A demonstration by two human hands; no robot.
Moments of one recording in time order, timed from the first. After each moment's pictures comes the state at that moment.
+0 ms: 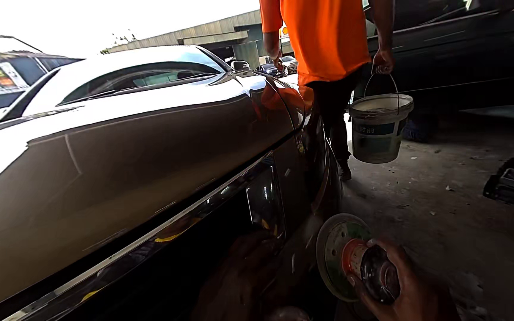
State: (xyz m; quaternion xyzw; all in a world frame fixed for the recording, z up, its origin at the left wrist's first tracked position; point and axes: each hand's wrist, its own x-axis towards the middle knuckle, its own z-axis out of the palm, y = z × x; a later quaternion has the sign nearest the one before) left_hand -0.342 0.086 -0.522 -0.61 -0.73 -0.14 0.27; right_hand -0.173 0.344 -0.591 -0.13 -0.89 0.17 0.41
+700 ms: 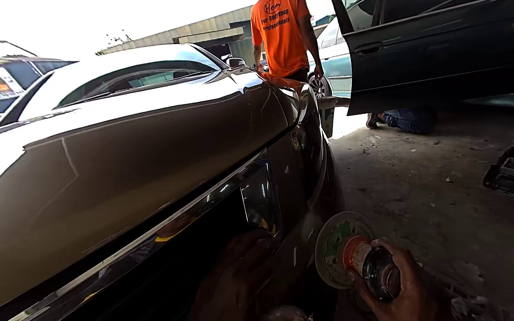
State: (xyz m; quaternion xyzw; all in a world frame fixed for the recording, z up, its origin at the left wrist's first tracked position) left_hand -0.343 0.084 -0.523 -0.61 -0.73 -0.14 0.27; right_hand -0.175 0.342 -0.616 -0.15 -0.86 0.18 0.46
